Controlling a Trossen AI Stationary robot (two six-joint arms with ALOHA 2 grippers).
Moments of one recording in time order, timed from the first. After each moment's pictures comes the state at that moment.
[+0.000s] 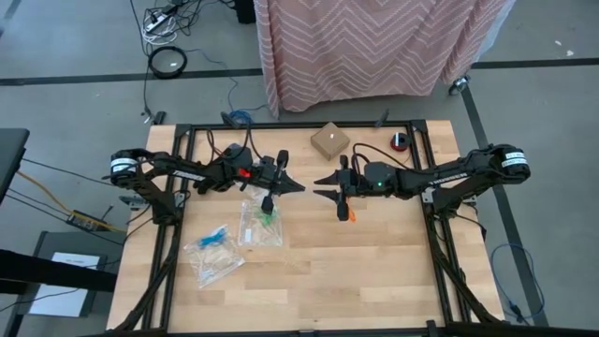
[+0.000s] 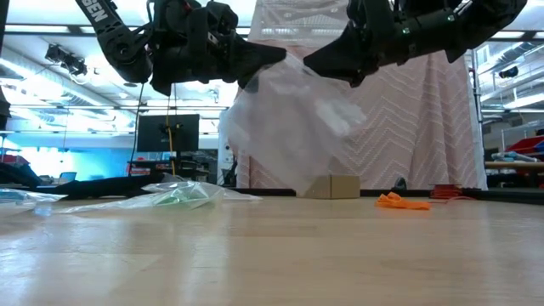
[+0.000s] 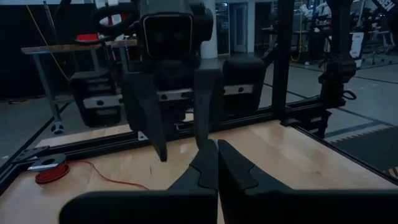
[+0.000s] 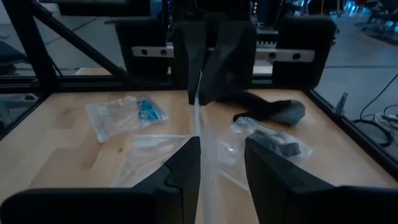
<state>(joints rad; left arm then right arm) 0.24 1.58 0.67 0.95 0.52 0.07 -0.02 1.32 0.62 0.51 0.08 -0.01</state>
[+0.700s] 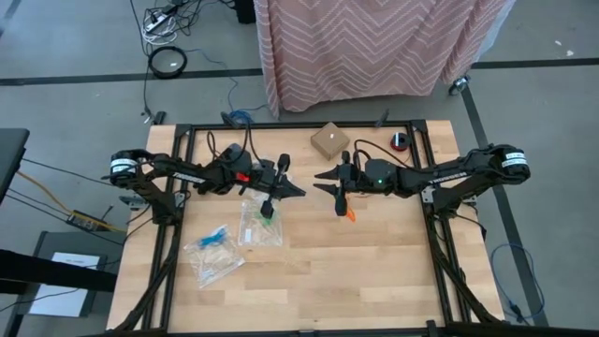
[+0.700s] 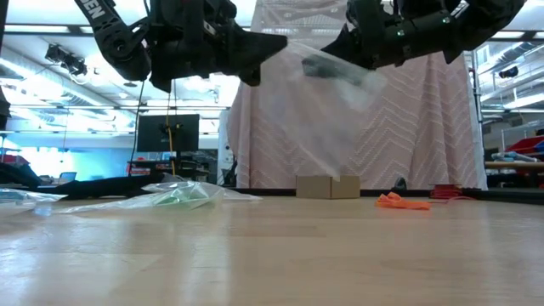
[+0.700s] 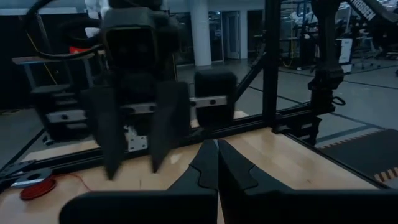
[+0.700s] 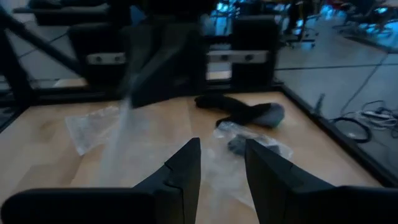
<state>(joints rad) 0.20 1.58 0.67 0.98 0.51 0.07 -0.04 1.32 0.62 0.54 0.12 0.01</state>
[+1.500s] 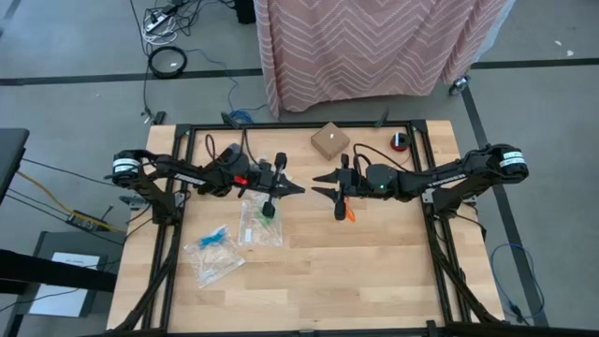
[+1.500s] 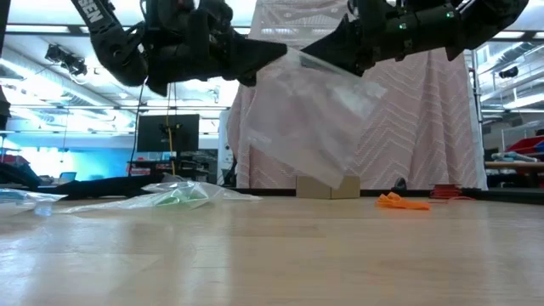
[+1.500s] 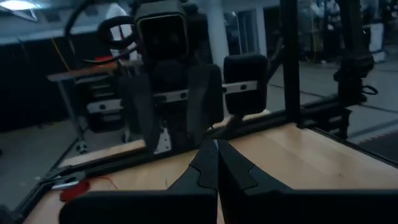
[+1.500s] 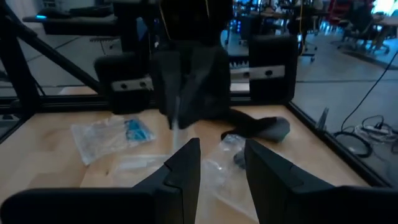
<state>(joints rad) 0.19 1.60 0.62 1.08 0.43 0.16 0.02 1.34 0.62 0.61 0.18 -0.02</state>
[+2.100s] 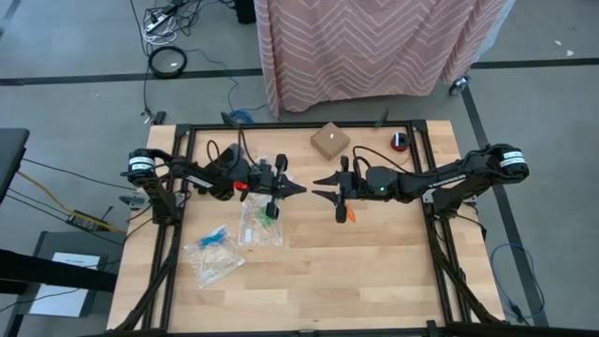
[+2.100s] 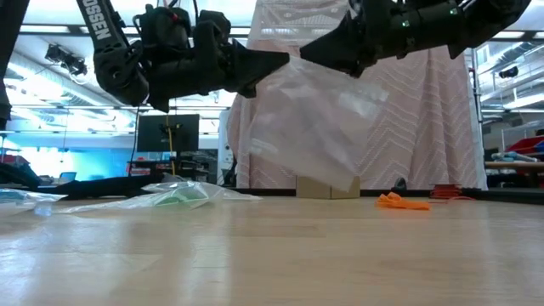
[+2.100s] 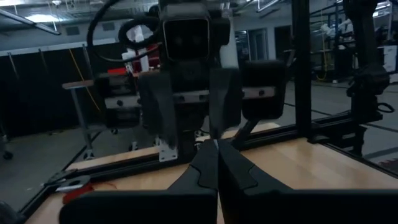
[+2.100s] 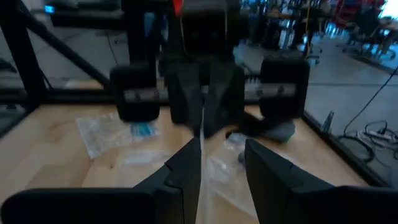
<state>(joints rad) 0.19 1.72 0.60 1.31 0.37 0.09 0.03 1.34 0.62 0.59 0.18 -0.05</state>
